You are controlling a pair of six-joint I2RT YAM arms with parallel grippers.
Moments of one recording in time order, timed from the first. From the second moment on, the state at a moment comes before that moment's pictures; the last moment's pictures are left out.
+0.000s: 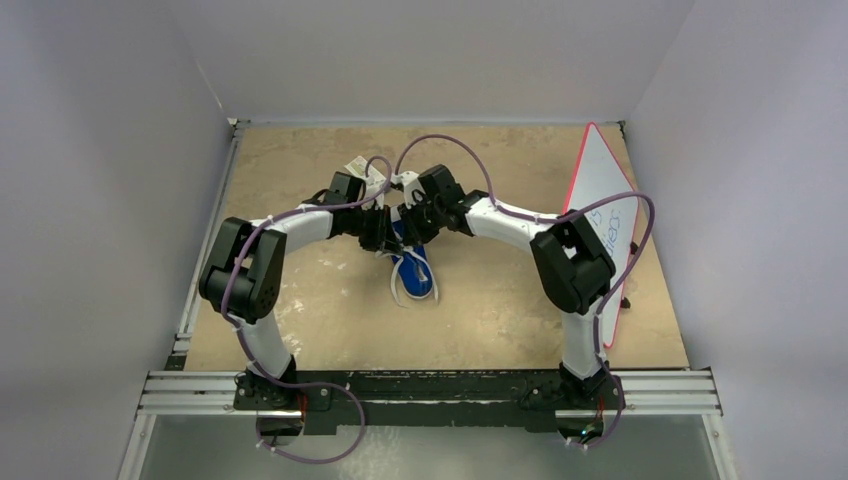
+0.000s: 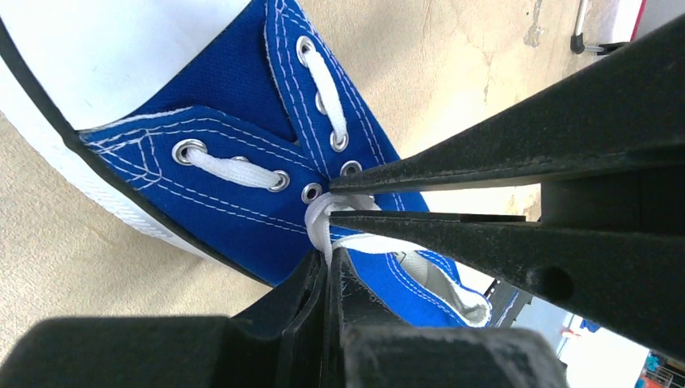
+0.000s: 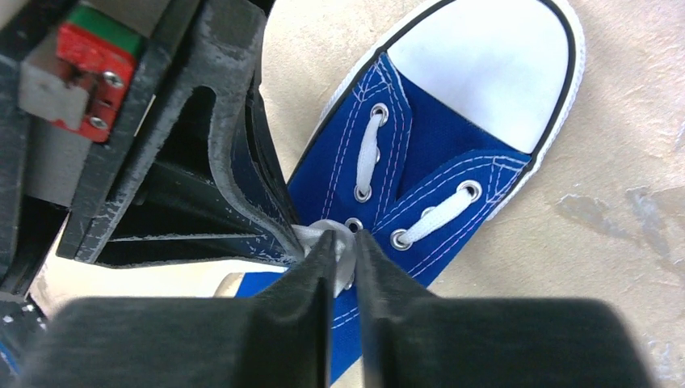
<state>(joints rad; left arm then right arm) -0.33 1.80 1.06 -0.24 0.68 -0.31 0.68 1.99 1.41 -0.27 -0.34 0.05</state>
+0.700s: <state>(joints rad) -0.31 1.80 1.00 0.02 0.70 -0.52 0.61 1.91 1.31 -0.20 -0.53 0.21</state>
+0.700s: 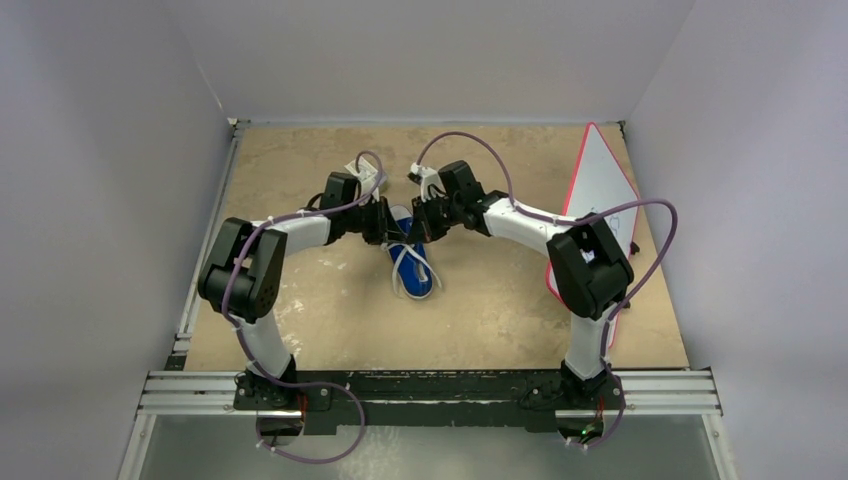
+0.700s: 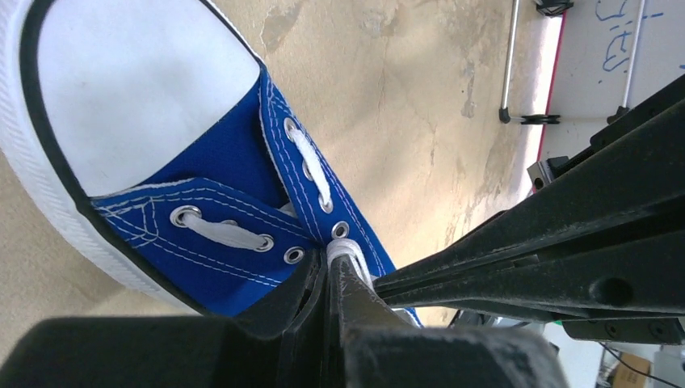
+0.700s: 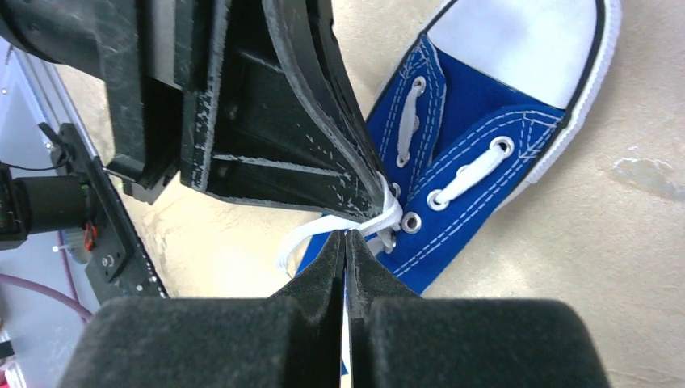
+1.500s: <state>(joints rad) -0.30 1.87 0.82 0.48 0.84 -0.83 0.60 1.93 1.26 -0.01 -0.61 0.37</state>
